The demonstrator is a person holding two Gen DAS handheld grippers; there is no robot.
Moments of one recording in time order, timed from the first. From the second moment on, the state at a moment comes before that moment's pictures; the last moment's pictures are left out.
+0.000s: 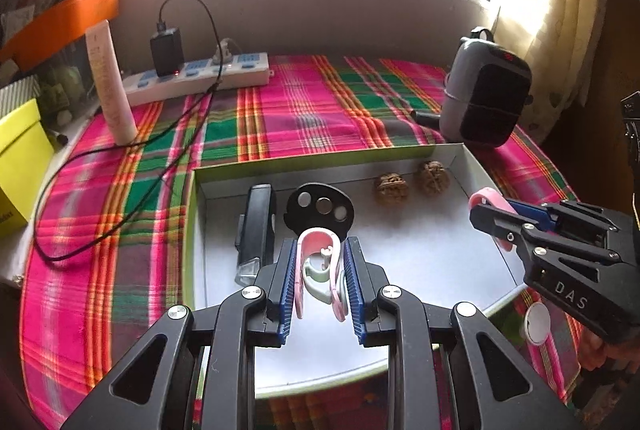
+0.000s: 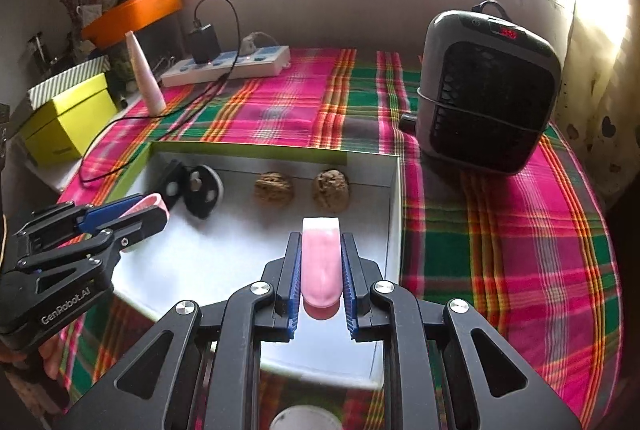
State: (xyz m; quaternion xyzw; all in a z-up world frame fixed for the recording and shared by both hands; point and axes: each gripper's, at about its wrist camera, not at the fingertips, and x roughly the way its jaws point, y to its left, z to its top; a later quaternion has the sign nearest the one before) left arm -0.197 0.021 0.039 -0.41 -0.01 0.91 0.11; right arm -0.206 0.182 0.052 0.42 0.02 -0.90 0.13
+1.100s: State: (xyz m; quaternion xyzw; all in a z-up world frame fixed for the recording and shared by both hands) left arm -0.224 0.025 0.014 -0.44 0.00 0.89 0.10; right arm -0.228 0.176 0.037 0.44 0.05 -0.89 0.12
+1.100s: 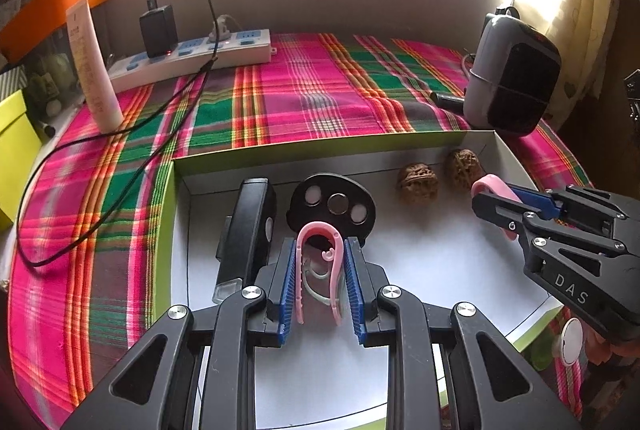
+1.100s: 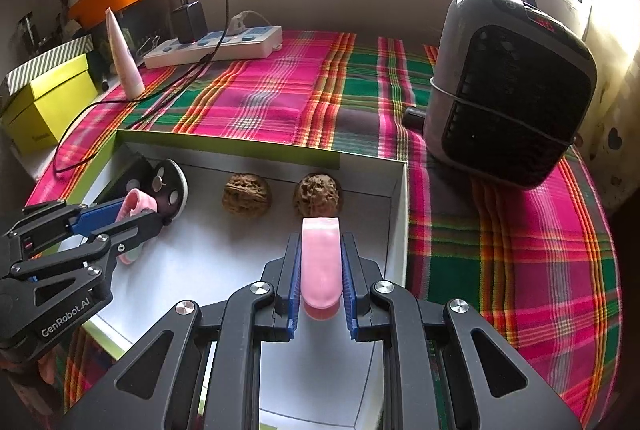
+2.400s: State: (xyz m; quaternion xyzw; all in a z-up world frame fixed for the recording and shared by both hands) left arm -0.210 0.026 0.029 -0.42 0.00 0.90 0.10; right arm -0.221 0.173 0.044 0.43 0.05 -0.89 0.11
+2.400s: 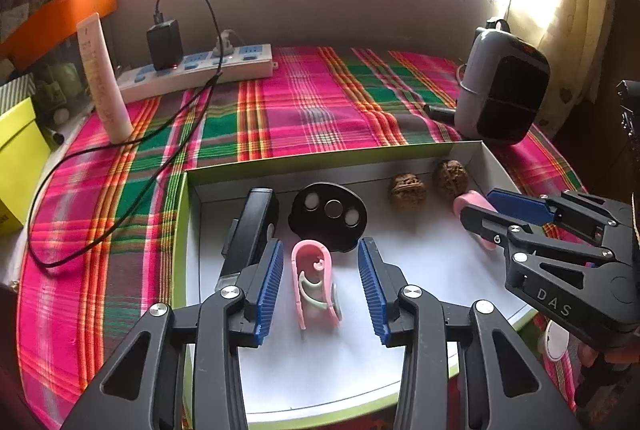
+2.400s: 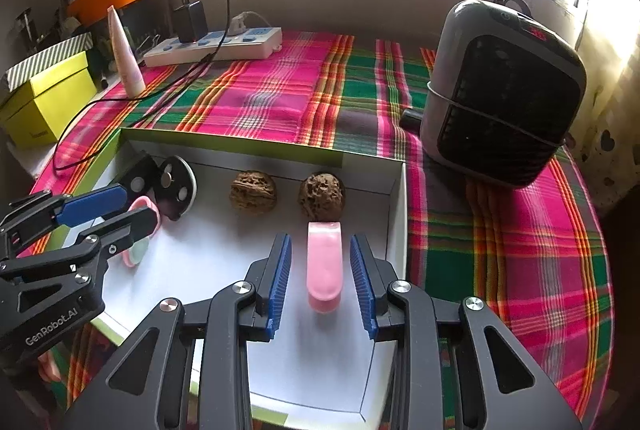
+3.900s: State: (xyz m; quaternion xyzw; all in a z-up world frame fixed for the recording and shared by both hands) left arm -0.108 0.018 0.051 -0.38 0.01 0.92 0.12; right arm -0.108 0.168 0.065 0.38 0.01 -0.92 0.13
